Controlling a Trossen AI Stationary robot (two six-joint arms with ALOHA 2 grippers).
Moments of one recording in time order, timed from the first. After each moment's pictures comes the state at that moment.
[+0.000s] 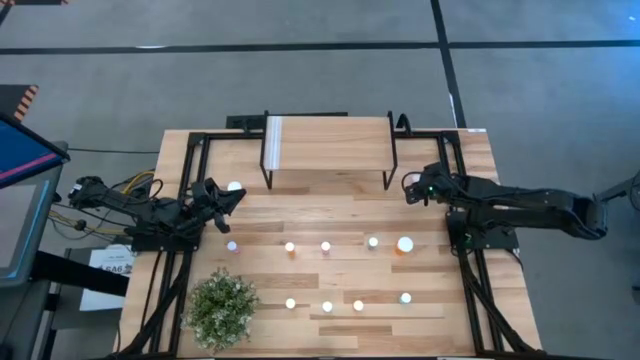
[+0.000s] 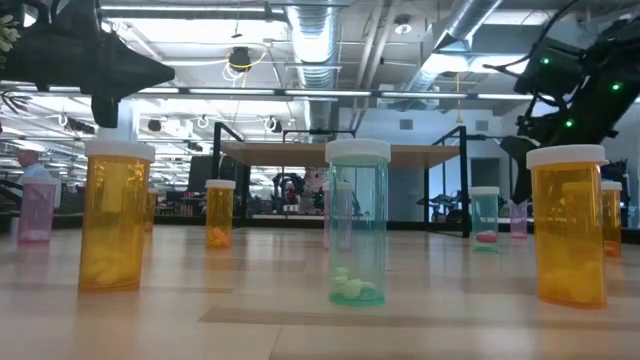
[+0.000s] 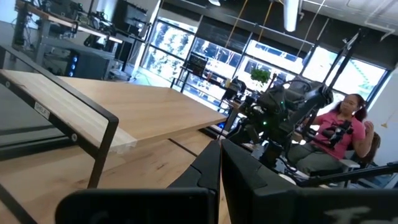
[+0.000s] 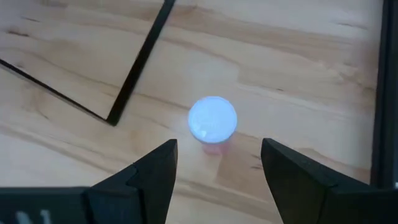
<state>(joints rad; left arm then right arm) -0.30 0.23 0.02 0.36 -0.76 -0.32 -0.42 0.75 0.31 -0.51 0.45 0.73</state>
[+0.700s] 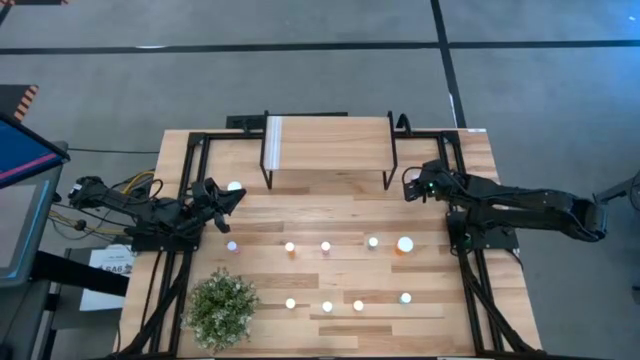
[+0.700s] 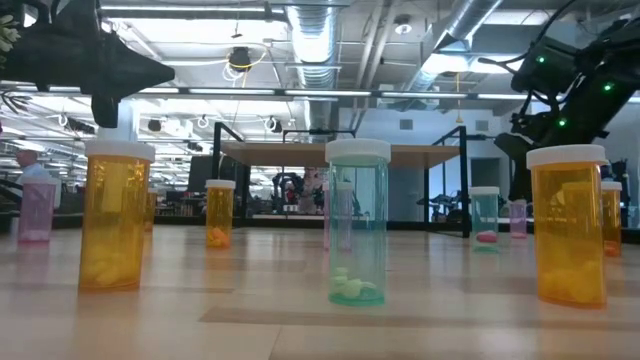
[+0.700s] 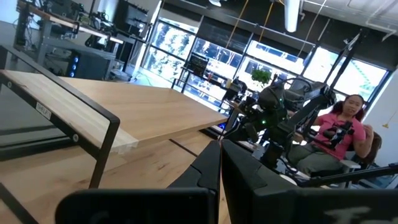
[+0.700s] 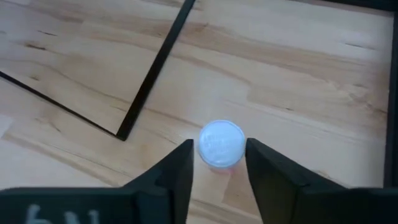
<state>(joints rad) -0.30 0.23 0.02 0.36 -0.76 -0.32 -0.46 0.77 0.31 -0.44 0.42 0.66</state>
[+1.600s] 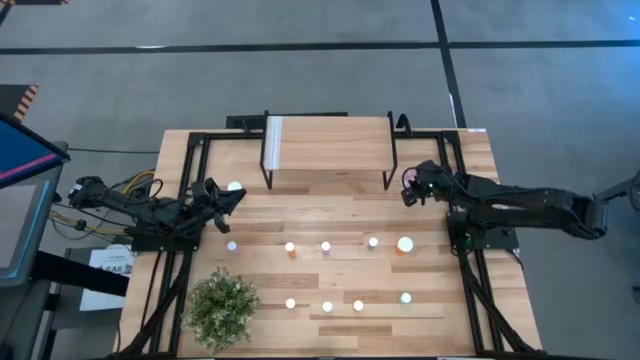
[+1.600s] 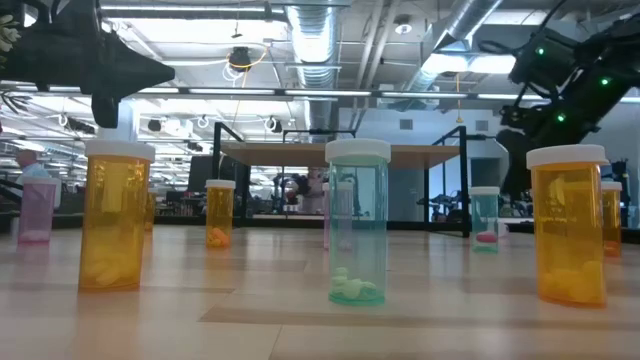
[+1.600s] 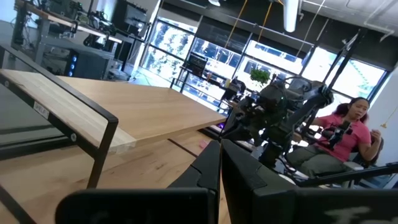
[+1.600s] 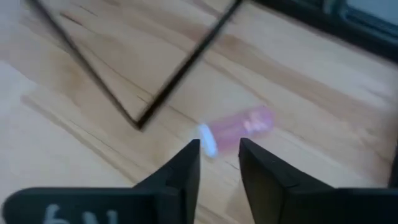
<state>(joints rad) -0.30 0.23 0.02 0.36 -0.76 -0.33 -0.42 0.78 0.33 -0.39 0.40 0.44</state>
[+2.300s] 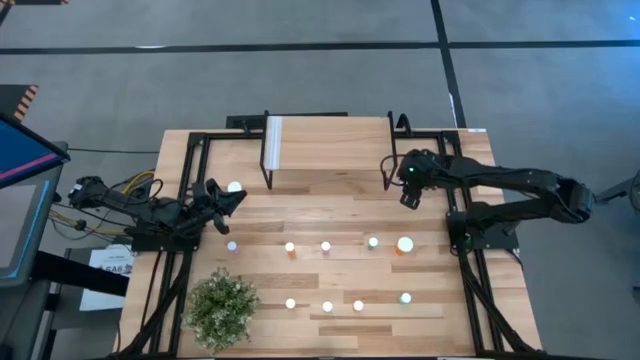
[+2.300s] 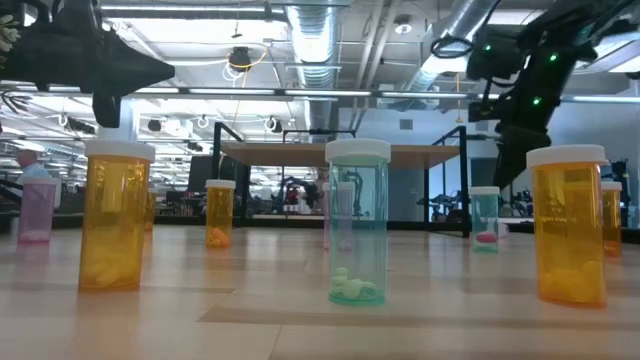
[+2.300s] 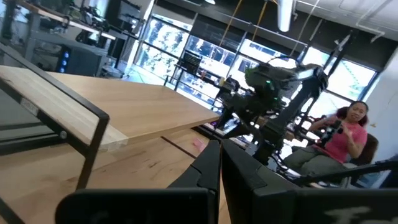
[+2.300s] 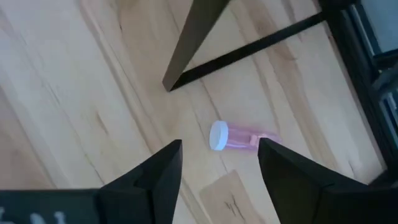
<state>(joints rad) -0.30 0.23 0.02 0.36 -0.72 -0.34 -0.47 1.09 0.64 -0.66 0.25 -0.12</state>
